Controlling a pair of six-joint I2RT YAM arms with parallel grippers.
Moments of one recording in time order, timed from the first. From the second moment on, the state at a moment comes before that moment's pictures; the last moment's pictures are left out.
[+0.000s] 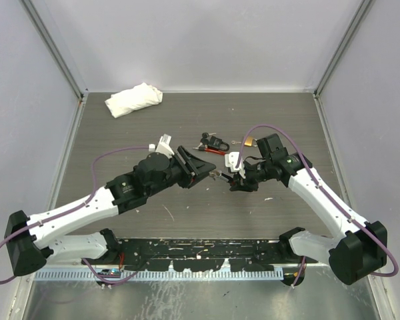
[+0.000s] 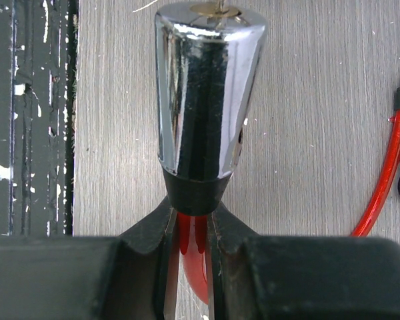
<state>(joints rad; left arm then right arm) -1.00 1.08 0.88 -0.09 -0.11 -1.43 0.40 1.13 0.92 -0.81 -0.80 -0.94</state>
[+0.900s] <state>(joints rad) -1.00 1.15 0.91 -0.09 -0.12 -1.42 0.40 1.13 0.91 -0.81 -0.80 -0.94</state>
